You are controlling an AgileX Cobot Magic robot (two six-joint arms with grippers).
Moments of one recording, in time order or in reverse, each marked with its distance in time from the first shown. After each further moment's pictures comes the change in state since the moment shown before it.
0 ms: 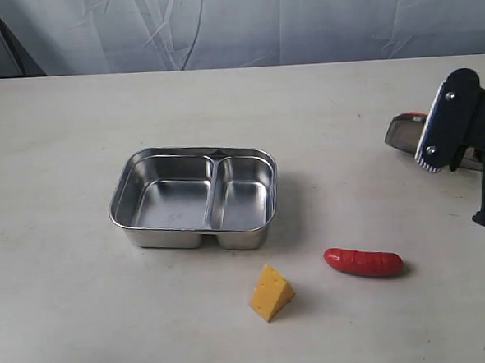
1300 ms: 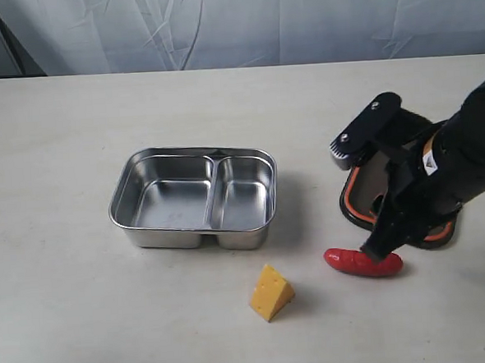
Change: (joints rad) left arm 0.000 0.000 0.000 0.000 0.000 0.000; right arm 0.142 0.256 -0.185 0.801 0.199 -0.091
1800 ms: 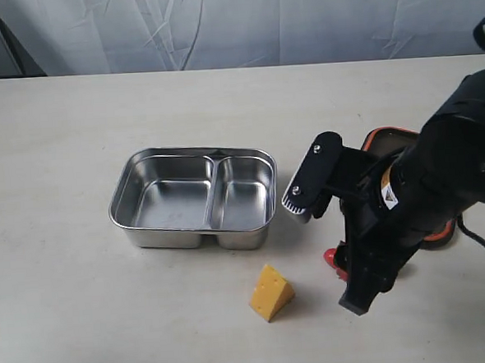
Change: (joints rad) left arm 0.000 0.000 0.000 0.000 0.000 0.000; right arm 0.170 0.022 -0.009 0.066 0.023 -0.147
